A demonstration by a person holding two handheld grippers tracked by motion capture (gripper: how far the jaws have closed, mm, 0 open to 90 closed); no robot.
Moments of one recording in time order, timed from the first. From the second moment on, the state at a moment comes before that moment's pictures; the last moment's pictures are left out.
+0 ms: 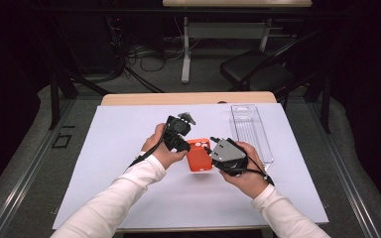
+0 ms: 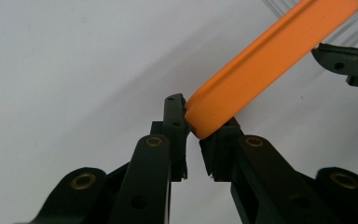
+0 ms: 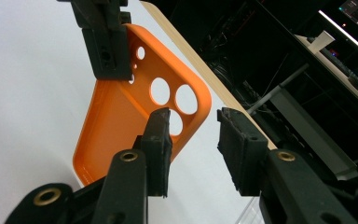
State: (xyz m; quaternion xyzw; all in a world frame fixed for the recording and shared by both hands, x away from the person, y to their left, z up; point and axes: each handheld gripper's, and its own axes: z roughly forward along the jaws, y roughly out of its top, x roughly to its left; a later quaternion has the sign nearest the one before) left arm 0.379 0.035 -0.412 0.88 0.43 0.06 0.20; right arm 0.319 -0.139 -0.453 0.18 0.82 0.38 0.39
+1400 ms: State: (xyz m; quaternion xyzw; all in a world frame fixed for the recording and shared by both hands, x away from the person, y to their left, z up) left arm 0.373 0.025 -0.413 0.89 0.41 0.08 0.19; right arm 0.317 -0.127 -0.446 0.17 0.83 0.34 0.41
